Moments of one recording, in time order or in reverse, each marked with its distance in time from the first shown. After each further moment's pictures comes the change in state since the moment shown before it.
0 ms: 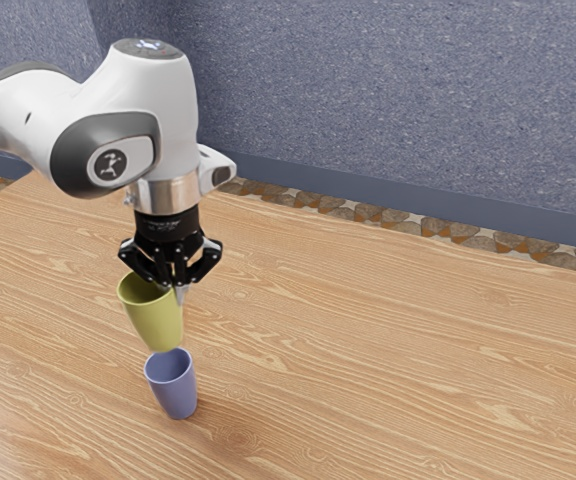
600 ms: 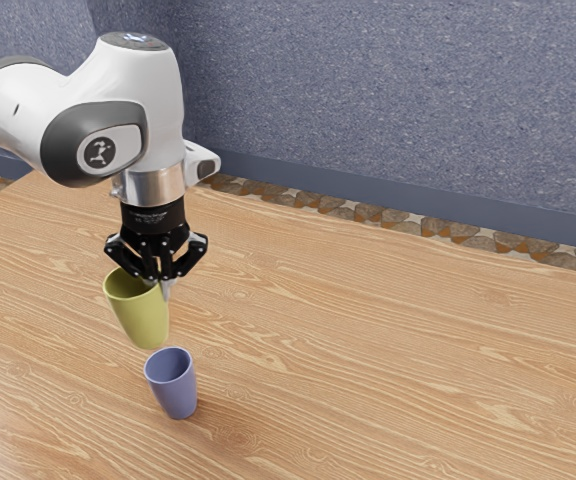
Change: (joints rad) arm 0.004 0.000 0.043 0.005 0.000 -0.037 0.000
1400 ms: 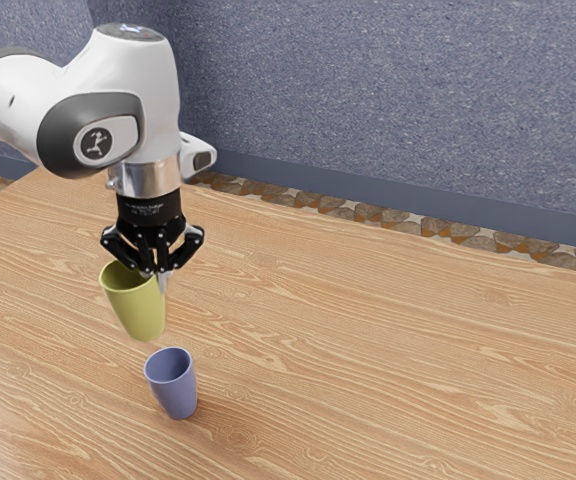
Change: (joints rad) arm 0.008 0.004 0.007 0.023 0.012 -0.012 0.008
